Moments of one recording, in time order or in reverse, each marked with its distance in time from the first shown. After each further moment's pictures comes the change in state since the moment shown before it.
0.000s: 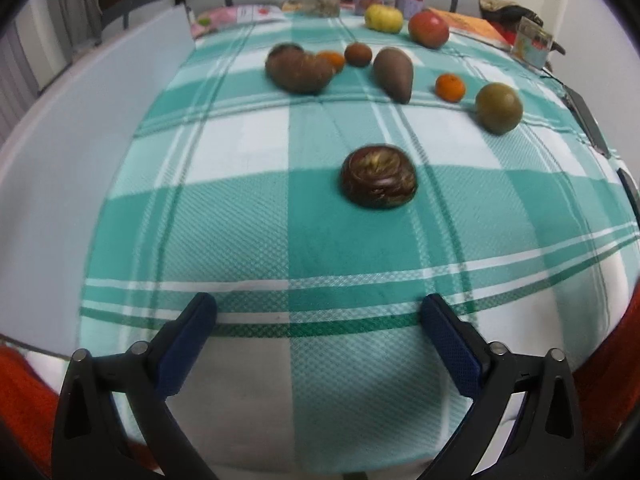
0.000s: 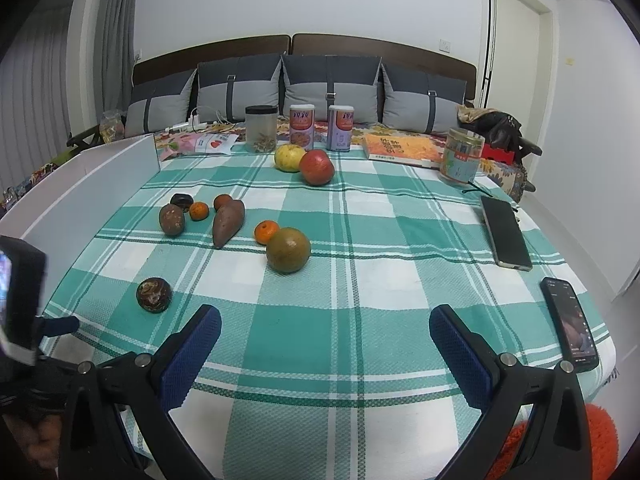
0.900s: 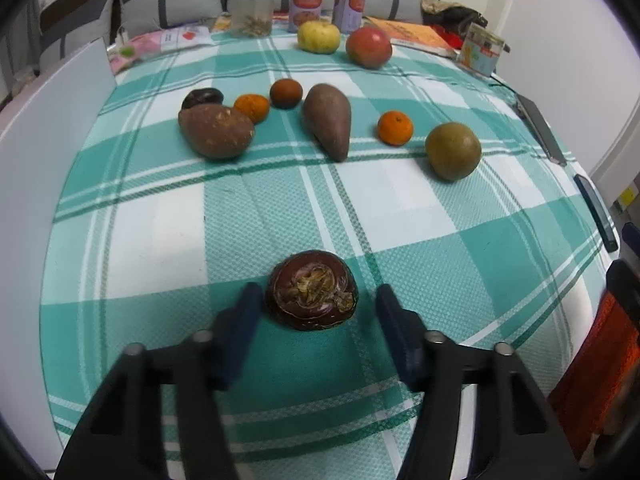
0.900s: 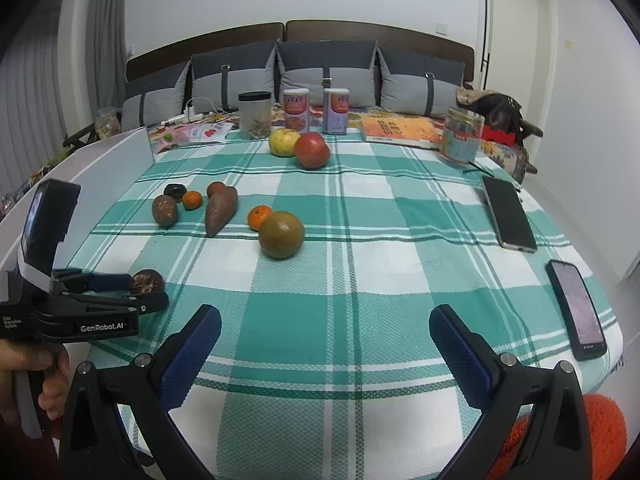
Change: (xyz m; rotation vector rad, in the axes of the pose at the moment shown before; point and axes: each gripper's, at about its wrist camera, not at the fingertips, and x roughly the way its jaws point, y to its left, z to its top) left arm 0.021 -0.017 0.057 0.116 -0.025 -0.194; right arm 0.011 -0.013 -0.003 0.058 0.062 0.011
